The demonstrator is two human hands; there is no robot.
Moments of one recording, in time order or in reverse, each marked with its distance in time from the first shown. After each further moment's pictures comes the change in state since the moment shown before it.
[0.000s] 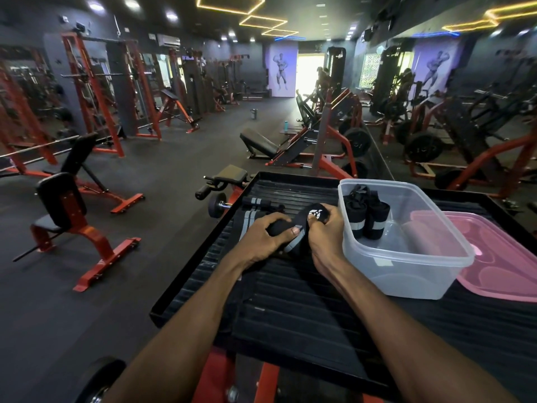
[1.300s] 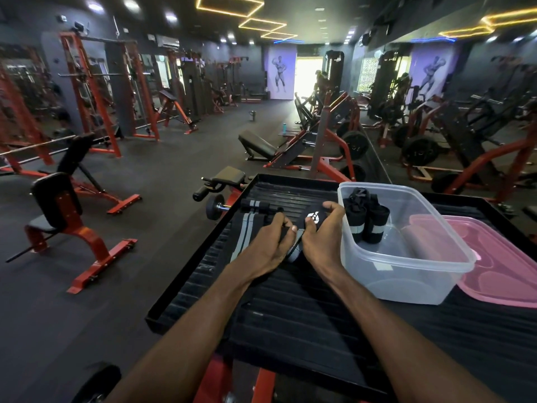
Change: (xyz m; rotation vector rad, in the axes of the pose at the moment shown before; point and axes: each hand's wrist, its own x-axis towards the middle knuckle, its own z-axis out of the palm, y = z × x) left_hand -0.004 -0.002 0.013 0.289 0.017 0.245; right_hand 0.000 0.005 -0.005 -0.289 -0.024 -0.296
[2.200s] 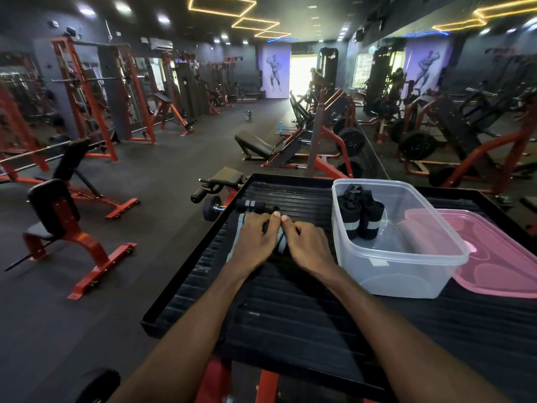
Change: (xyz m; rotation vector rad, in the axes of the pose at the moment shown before) left_hand 0.009 -0.009 0.002 0.013 0.238 -0.202; right_hand -0.008 -0.009 -0.010 -0.378 -0.440 0.003
